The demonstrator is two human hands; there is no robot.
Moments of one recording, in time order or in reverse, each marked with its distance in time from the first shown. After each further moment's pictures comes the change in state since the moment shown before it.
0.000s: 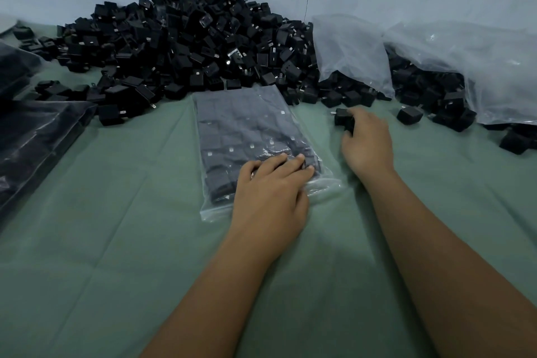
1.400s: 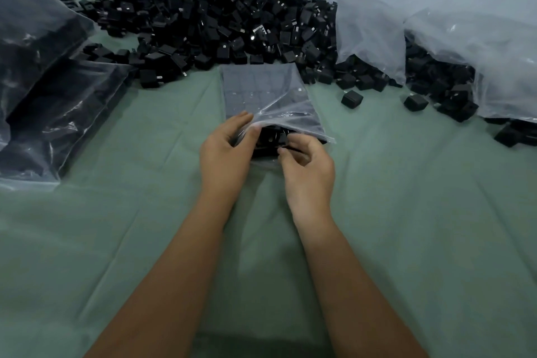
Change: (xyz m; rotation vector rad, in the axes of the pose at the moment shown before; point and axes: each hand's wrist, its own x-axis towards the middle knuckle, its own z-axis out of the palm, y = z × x) left_hand -0.021 -0.035 -0.039 -0.844 0.405 -0.576; right_hand -0.154 -0.117 -0.025 1.010 -0.110 0.325
